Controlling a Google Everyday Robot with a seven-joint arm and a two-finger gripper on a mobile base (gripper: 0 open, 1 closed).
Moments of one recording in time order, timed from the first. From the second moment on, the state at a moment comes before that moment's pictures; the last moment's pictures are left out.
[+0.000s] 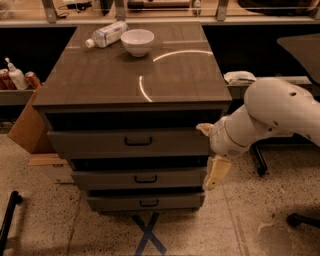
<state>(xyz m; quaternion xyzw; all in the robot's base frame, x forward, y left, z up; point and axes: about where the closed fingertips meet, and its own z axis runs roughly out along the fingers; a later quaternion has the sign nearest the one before) 0.496 -0.126 0.729 -0.69 0.69 0.09 0.22</state>
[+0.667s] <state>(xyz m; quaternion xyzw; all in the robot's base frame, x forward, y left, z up) 0.535 -0.130 0.695 -0.70 0.68 0.08 0.23</state>
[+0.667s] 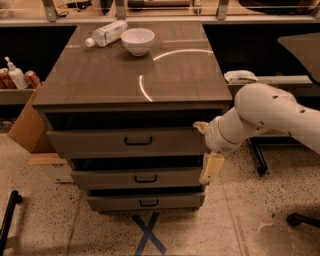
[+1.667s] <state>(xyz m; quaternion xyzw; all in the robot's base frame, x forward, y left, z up) 0.587 -0.118 0.655 -0.71 0.67 0.04 0.22</state>
